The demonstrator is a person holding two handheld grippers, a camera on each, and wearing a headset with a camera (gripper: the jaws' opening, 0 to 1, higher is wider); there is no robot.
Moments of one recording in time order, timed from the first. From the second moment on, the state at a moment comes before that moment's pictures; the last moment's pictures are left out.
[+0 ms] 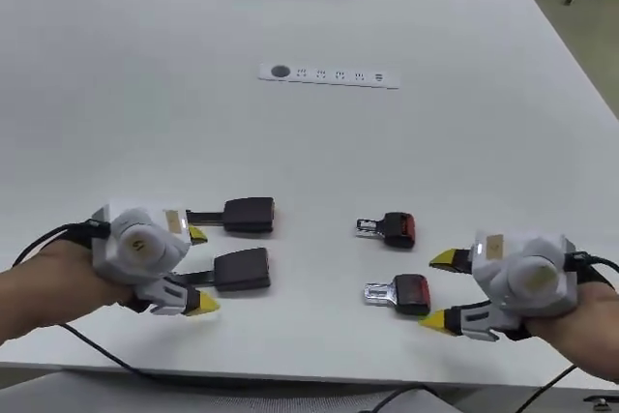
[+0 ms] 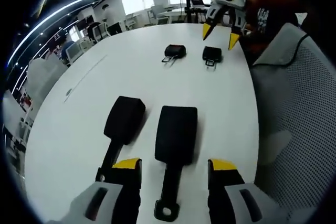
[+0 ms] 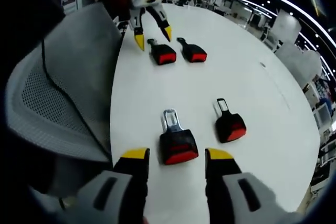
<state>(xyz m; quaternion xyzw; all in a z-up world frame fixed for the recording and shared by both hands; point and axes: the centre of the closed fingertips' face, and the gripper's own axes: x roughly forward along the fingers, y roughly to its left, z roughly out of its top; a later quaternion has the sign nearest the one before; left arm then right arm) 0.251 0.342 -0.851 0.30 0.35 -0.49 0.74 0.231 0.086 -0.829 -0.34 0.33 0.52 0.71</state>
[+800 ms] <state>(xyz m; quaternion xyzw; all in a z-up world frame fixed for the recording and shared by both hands) 0.258 0.313 -0.857 0.35 0.35 -0.53 0.69 0.237 0.092 -0.863 -0.35 0.38 0.56 0.65</state>
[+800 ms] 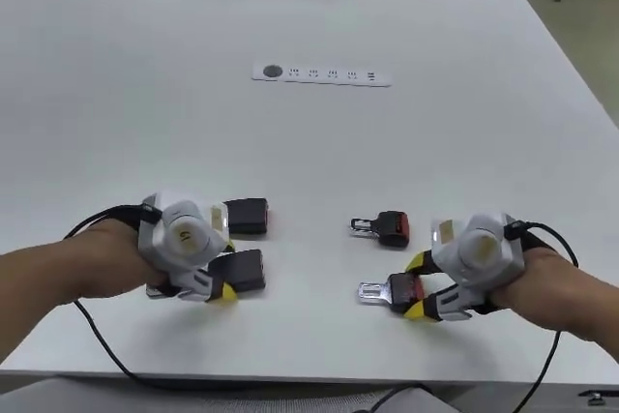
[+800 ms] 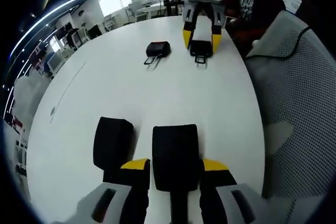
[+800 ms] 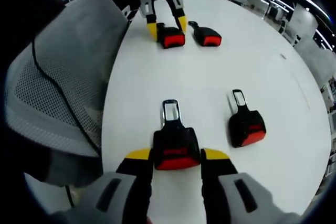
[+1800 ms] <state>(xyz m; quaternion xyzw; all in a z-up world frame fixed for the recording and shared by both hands) 0.249 0.311 -0.858 0.38 0.35 -0.57 0.64 0.238 0.093 -0.865 -0.34 0.39 0.56 0.65</state>
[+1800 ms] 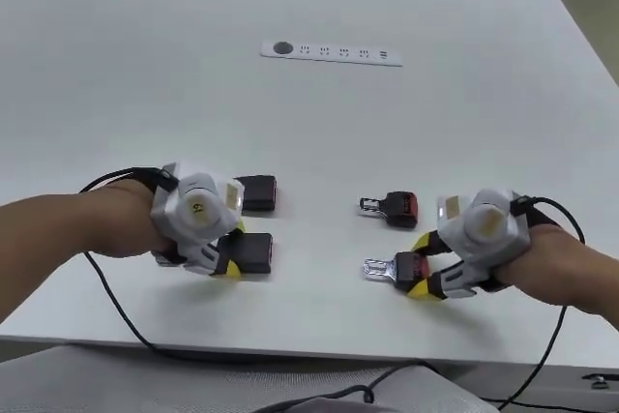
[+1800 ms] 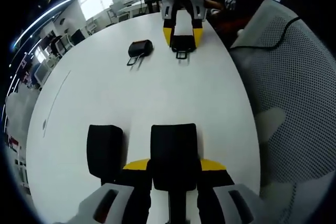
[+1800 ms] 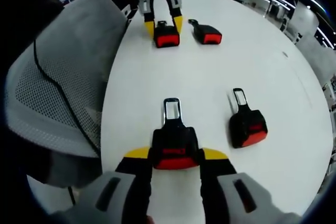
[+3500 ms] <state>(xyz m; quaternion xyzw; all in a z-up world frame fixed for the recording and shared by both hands) 0.248 0.309 -0.861 0.40 0.36 -0.57 0.62 0.245 0.231 -0.861 -0.34 0.31 0.57 0.68</state>
